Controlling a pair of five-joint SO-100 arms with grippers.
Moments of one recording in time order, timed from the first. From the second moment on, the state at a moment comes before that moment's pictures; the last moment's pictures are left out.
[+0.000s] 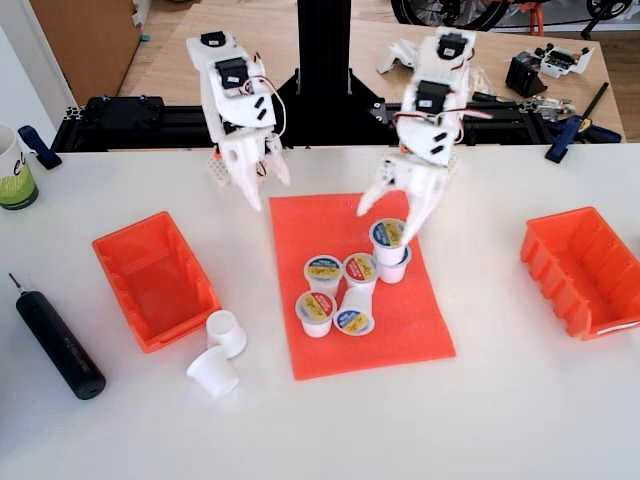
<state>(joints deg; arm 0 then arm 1) -15.6 140.4 126.2 73.7 -132.2 14.2 107.4 98.4 65.2 122.6</state>
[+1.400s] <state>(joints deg) -38.1 100.7 129.6 -1.7 -84.8 -9.1 133.8 98.7 94.4 153.4</state>
